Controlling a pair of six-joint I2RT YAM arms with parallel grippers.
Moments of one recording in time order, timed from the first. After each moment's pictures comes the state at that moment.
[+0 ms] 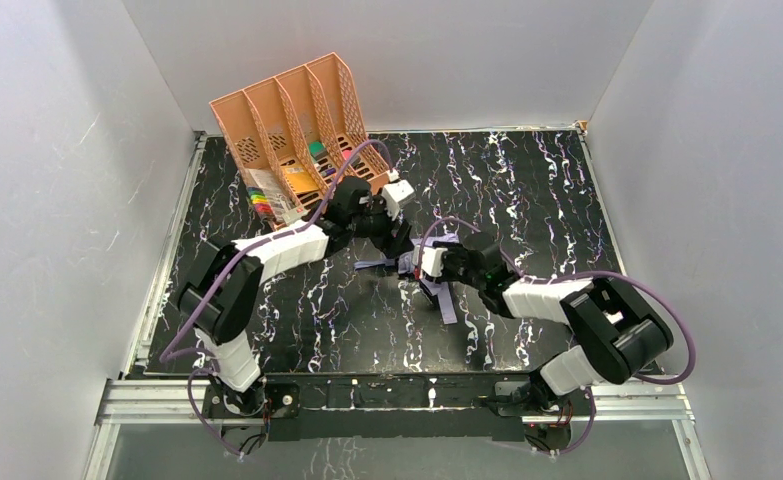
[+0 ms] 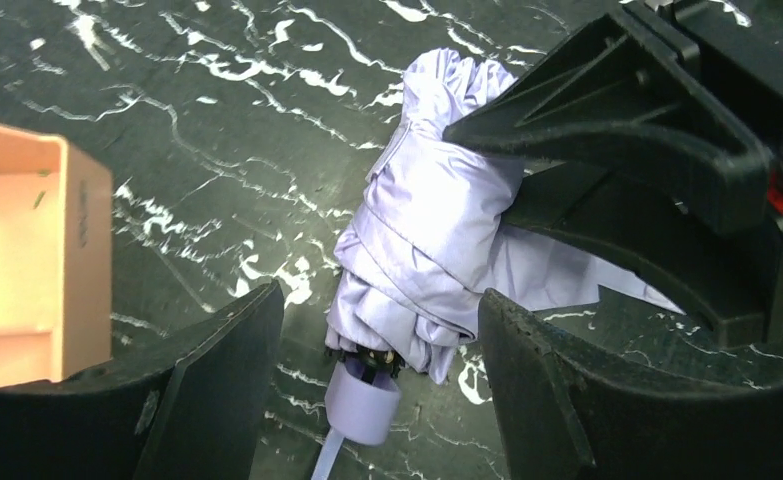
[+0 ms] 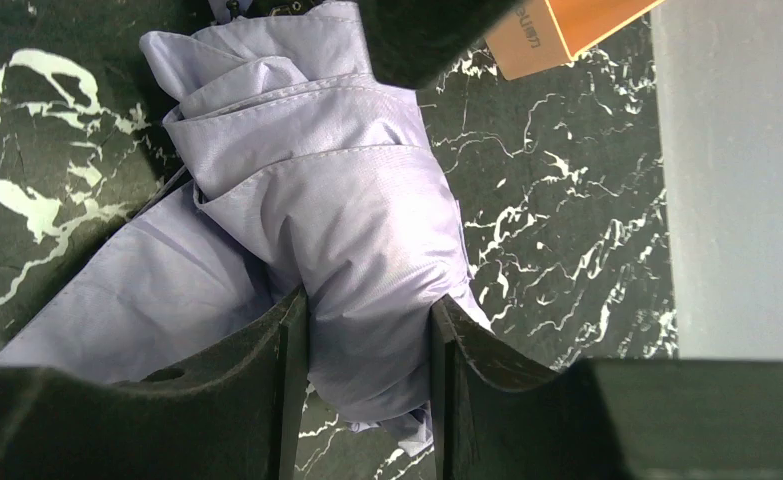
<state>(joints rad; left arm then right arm) -0.62 1.72 1.06 0.09 0.45 0.16 0.60 1.47 0.48 0.45 -0.21 -0.93</state>
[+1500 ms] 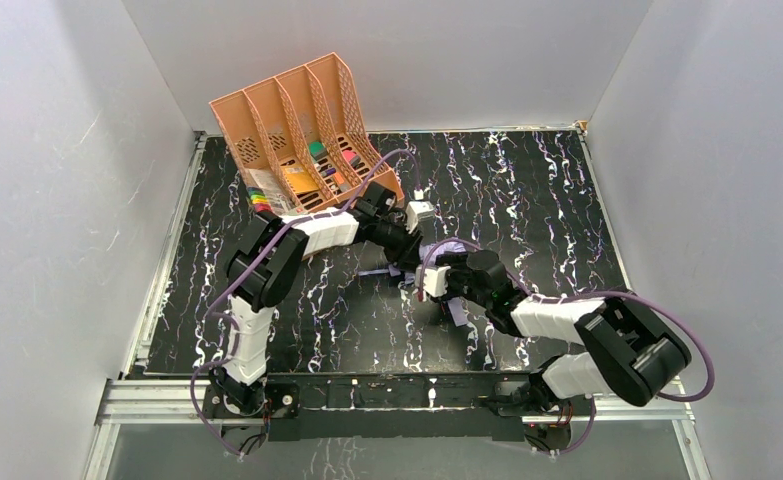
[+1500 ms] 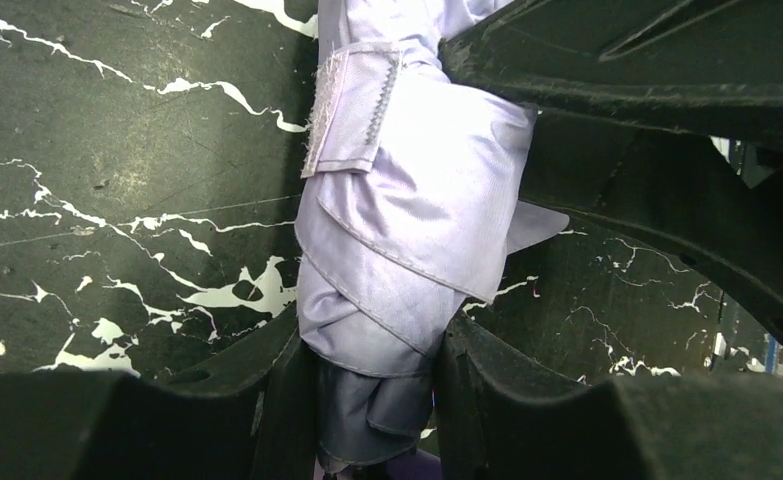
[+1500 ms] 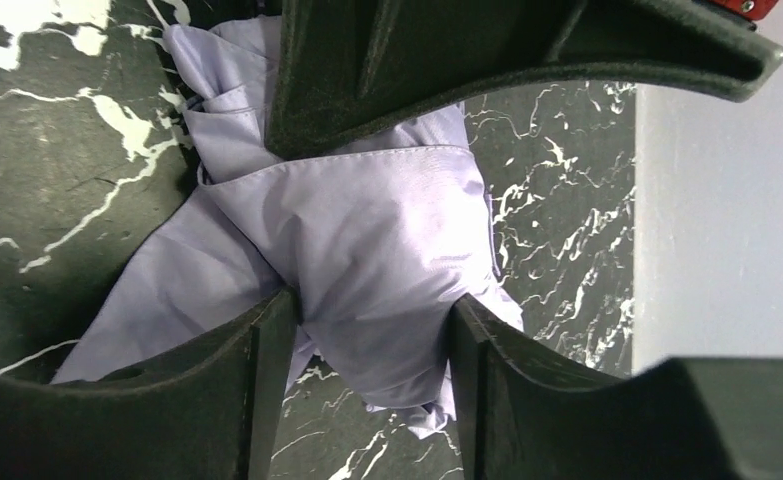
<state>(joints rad) -0.62 2.09 1.36 -0.23 0.77 0.23 0.67 1.35 0.33 0.54 -0.12 -1.05</state>
